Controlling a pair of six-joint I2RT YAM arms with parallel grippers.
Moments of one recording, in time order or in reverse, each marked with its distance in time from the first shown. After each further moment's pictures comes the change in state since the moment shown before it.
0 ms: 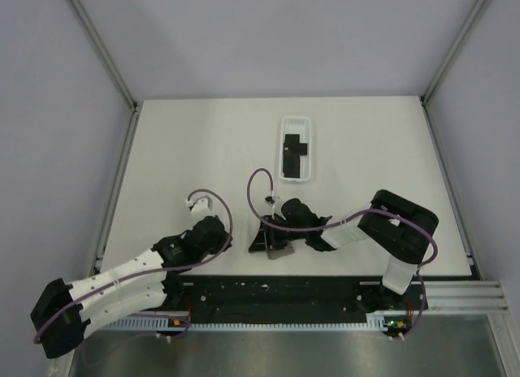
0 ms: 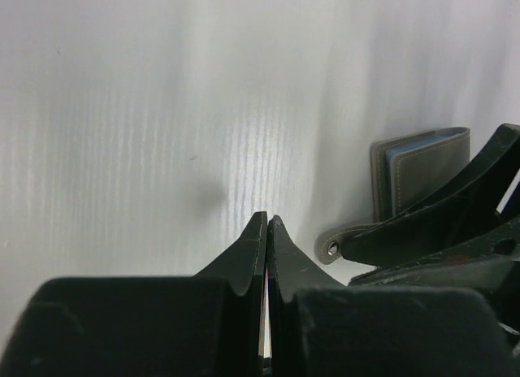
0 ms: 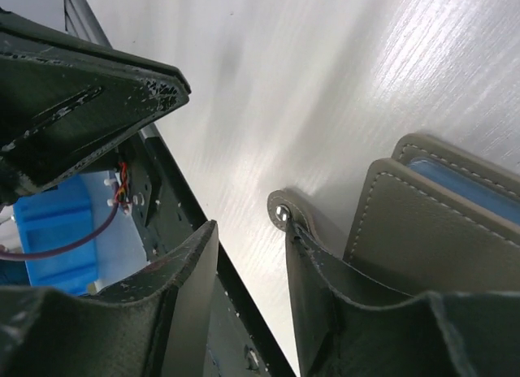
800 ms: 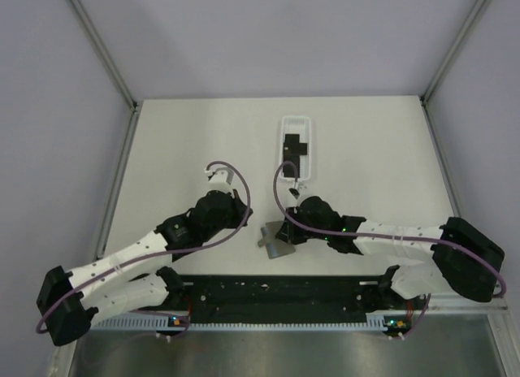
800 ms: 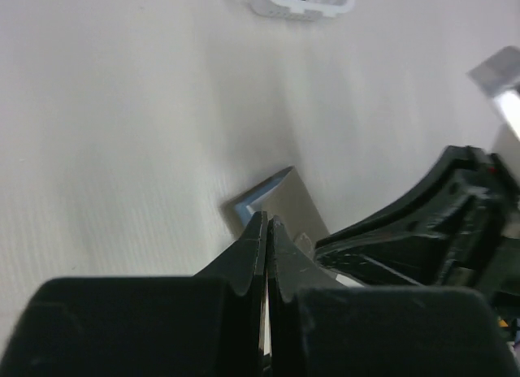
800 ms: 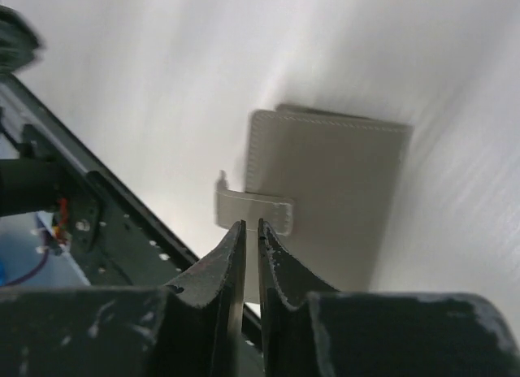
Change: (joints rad) left arm 0.000 0.107 0.271 0.073 0.066 0.253; right arm 0.001 -0.499 -0.036 -0.485 0.357 -0.139
